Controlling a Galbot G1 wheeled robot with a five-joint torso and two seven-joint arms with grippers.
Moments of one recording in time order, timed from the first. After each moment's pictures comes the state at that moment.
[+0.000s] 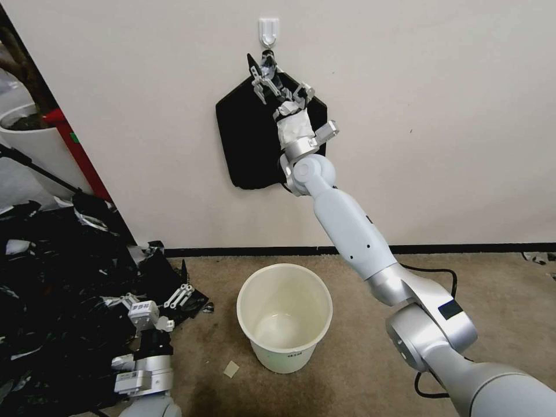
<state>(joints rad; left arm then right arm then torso) 1.67 -1.48 -0.58 -1.99 -0.11 -0.48 -0.13 -0.19 1.57 -0.01 1.06 1.16 0.27 -0.37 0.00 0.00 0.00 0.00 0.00</state>
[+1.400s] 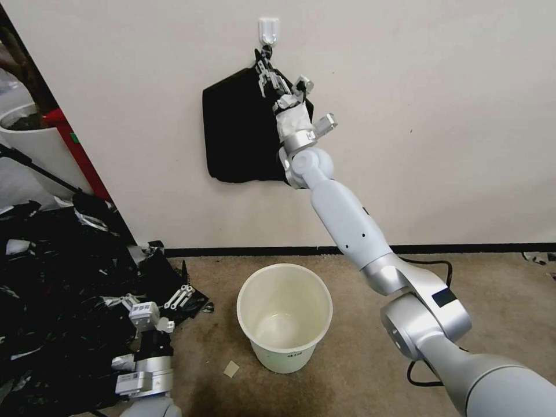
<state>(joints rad) 1.67 -1.48 -0.58 -1.99 -0.10 -0.49 -0.14 -0.18 1.58 0.01 1.00 1.15 0.29 -0.40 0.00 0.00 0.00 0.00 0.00</state>
